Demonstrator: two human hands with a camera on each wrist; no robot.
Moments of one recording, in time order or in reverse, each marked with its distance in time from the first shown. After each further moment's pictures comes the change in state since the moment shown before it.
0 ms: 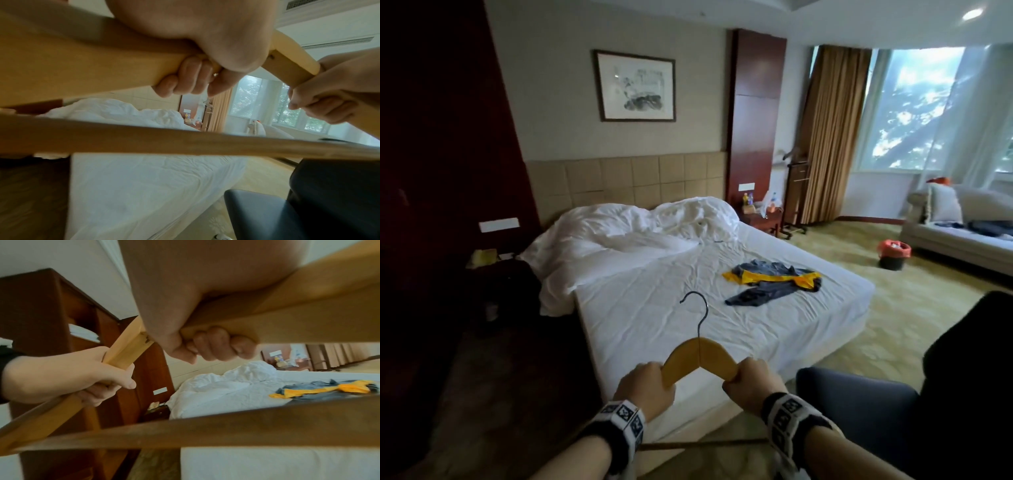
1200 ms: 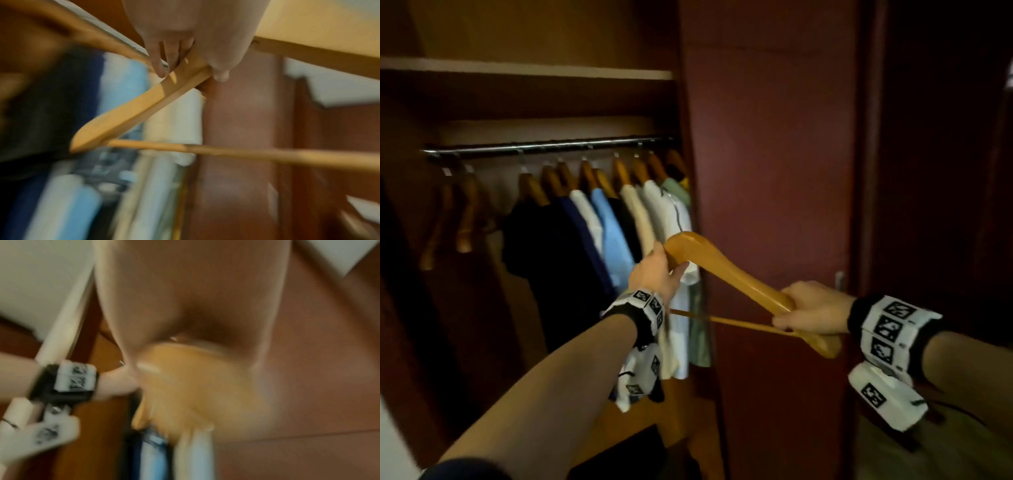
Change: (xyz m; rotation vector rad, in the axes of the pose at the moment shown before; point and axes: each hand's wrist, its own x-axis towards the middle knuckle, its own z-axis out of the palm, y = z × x) left_hand -0.958 -0.143 -0.248 0.402 1.088 -1.281; right_hand -0.721 -0.297 0.111 -0.174 -0.791 -1.708
